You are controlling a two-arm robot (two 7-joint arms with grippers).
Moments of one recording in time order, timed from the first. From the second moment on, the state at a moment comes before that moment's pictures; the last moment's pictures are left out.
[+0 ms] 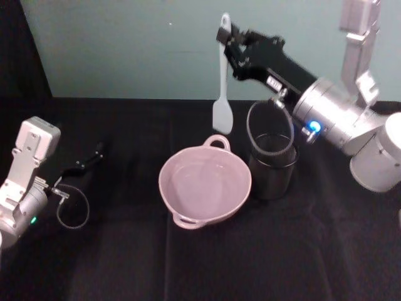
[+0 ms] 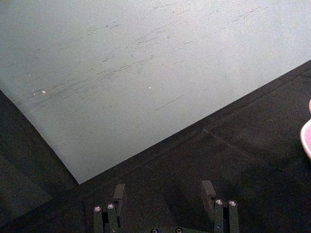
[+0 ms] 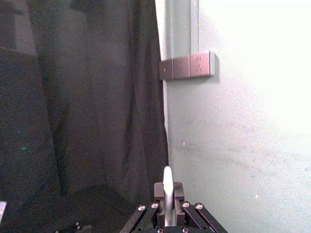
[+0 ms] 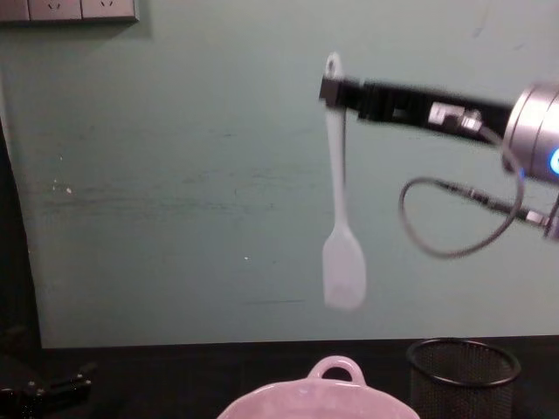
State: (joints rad) left arm -0.20 0.60 0.45 -1.41 -0.25 -0.12 0.03; right arm 0.43 0.33 -0.39 -1.58 0.51 0.05 0.40
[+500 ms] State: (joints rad) left arm -0.20 0.60 0.45 -1.41 -0.25 -0.12 0.03; right arm 0.41 0.41 -0.31 -1.68 0.52 0.09 0.36
